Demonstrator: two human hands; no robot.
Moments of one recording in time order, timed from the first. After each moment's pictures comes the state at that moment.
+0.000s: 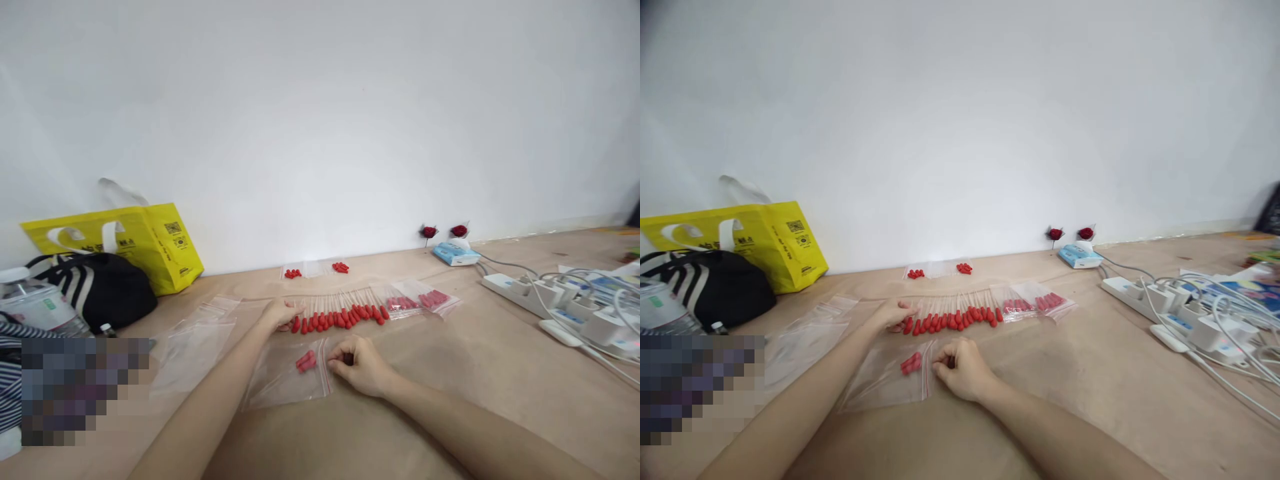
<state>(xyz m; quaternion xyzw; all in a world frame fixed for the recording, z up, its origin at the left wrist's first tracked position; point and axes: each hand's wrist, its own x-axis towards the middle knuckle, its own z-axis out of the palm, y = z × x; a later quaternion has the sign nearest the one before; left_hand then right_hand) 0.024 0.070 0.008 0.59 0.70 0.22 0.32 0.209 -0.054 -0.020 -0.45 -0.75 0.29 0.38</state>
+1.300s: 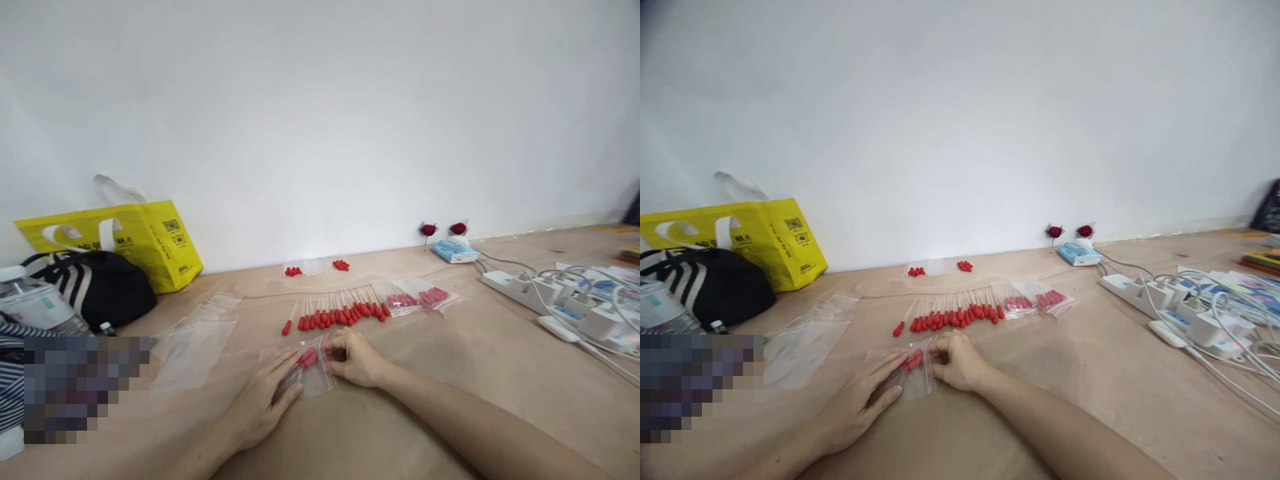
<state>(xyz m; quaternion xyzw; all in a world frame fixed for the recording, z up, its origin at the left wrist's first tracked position) -0.013 -0.070 -0.002 0.85 0.47 0.19 0.15 0.201 -0.044 -0.015 -0.41 -0.82 0.22 0.32</state>
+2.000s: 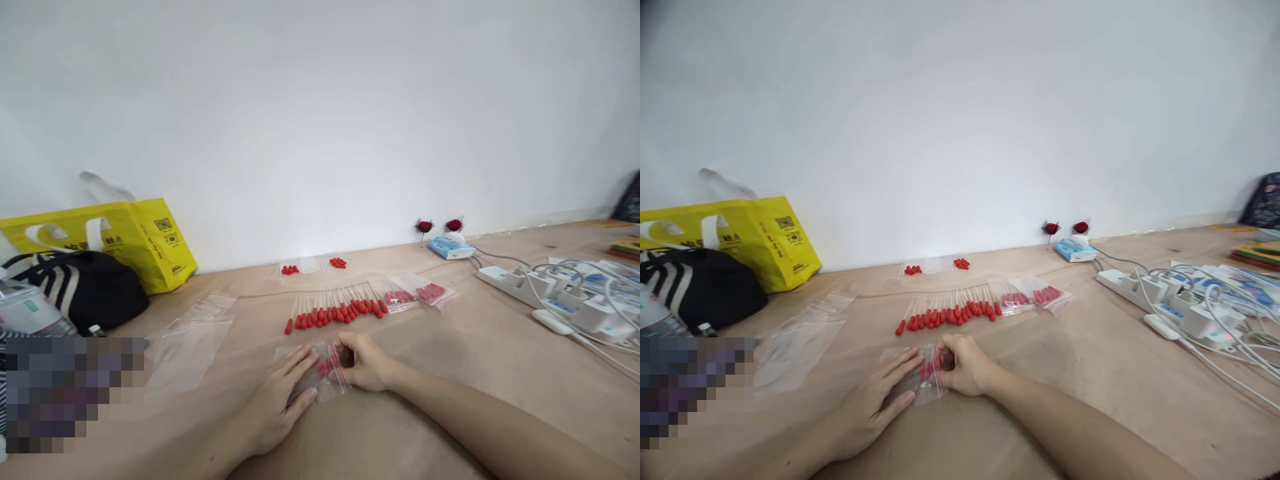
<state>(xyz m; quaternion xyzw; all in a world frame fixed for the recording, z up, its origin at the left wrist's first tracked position) 0.002 -0.070 -0.018 0.87 0.44 0.15 0.16 0.215 -0.055 -0.020 -0.42 -0.75 0.37 0.35</state>
